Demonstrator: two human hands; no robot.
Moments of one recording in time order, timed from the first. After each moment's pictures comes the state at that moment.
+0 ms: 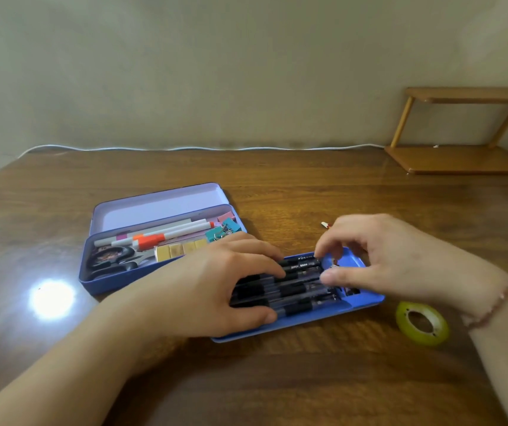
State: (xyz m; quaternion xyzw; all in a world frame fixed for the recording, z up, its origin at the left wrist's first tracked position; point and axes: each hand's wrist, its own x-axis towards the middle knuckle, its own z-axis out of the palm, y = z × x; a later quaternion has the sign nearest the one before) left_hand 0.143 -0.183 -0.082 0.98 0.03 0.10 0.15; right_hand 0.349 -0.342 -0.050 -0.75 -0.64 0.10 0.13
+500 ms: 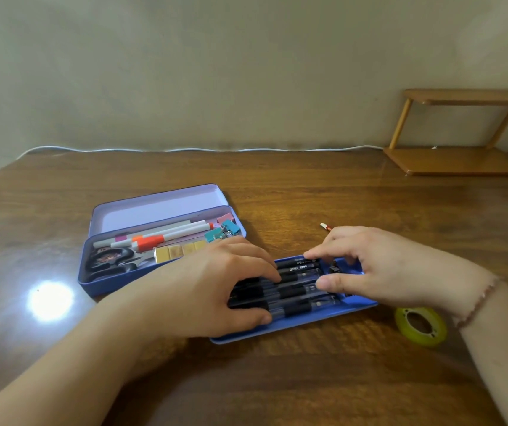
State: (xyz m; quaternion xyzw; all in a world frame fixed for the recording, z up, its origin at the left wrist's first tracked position) left_hand 0.144 -0.181 -0.081 0.99 0.02 0.09 0.14; right_hand 0.354 -0.334 -0.064 -0.75 -0.64 0.14 0.07
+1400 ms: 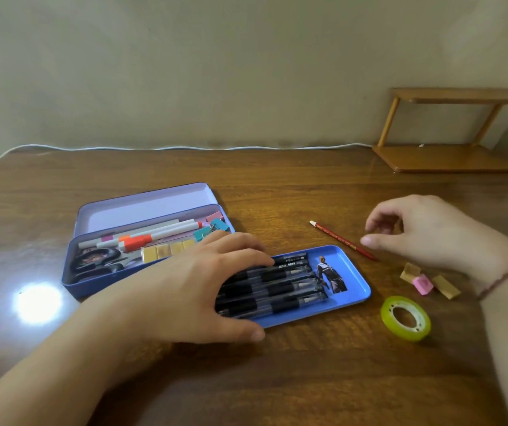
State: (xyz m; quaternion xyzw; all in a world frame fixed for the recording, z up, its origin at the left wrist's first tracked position) left_hand 0.143 -0.182 -0.082 0.99 0.03 0.06 0.14; right_hand 0.398 -0.356 -0.047 -0.88 -0.46 0.07 0.11
